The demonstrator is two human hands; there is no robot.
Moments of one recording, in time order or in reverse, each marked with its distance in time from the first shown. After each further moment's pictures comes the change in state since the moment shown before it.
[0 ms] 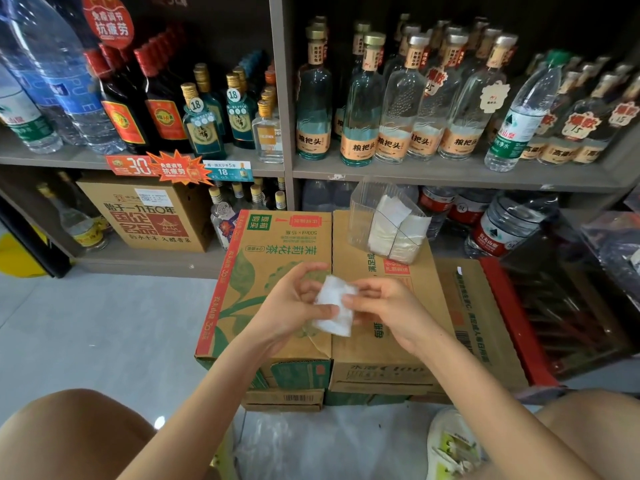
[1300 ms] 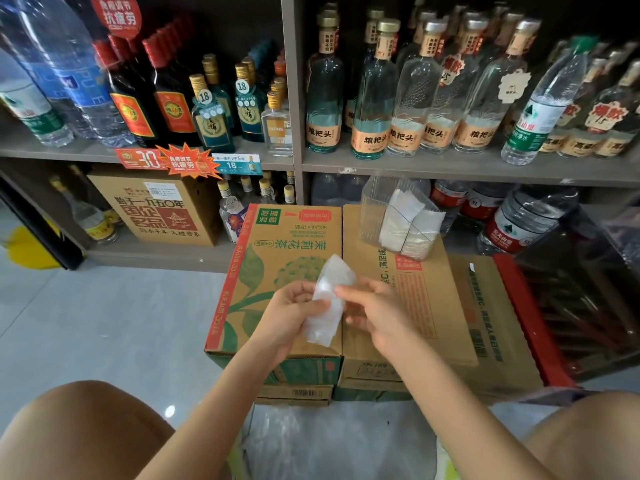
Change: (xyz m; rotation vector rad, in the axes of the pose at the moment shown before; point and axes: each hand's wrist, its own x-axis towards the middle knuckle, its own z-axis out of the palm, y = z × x) left_hand -0.001 -0.029 -0.012 -0.109 0.155 -0.107; right_hand 0.013 0.008 0.042 0.274 0.214 0.179
